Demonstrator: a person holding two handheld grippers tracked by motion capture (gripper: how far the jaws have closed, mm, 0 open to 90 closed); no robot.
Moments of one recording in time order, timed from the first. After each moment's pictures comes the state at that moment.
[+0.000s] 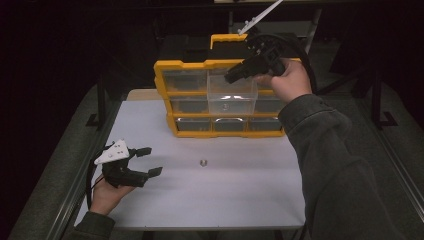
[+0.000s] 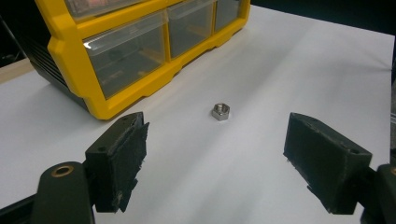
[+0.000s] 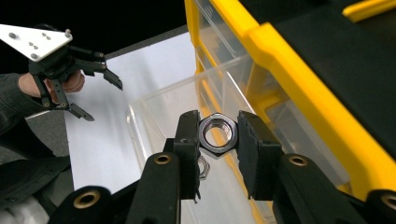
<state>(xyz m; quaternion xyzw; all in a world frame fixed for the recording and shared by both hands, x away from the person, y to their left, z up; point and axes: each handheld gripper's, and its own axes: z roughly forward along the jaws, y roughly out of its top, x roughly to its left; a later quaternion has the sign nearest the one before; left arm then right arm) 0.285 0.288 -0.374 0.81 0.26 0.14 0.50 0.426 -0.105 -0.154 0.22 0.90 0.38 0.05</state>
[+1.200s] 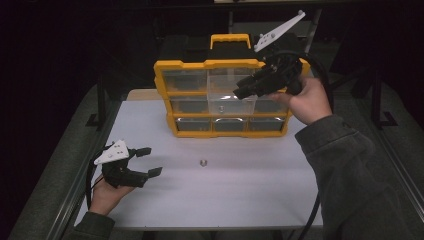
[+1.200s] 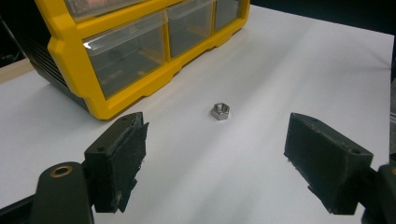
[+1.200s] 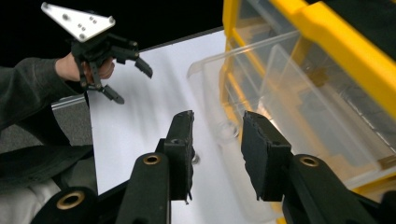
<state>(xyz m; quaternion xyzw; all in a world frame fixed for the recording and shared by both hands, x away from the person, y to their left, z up) 0.285 0.289 -0.373 0.82 0.26 0.14 0.50 0.372 -0.129 -0.159 0.19 0.89 0.41 0.05</state>
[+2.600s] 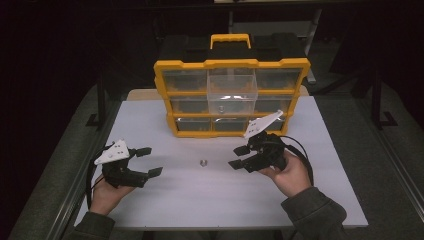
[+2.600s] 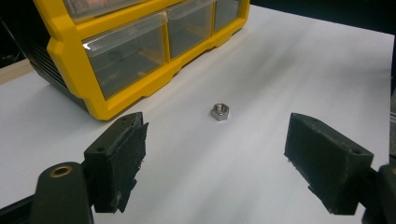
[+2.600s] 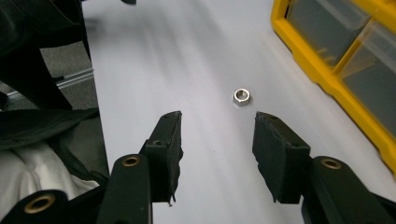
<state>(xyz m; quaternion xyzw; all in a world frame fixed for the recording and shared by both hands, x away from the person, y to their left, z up) 0.284 0.288 -0.372 0.81 0.26 0.14 0.50 0.306 -0.113 -0.315 0.21 0.90 0.39 0.02</state>
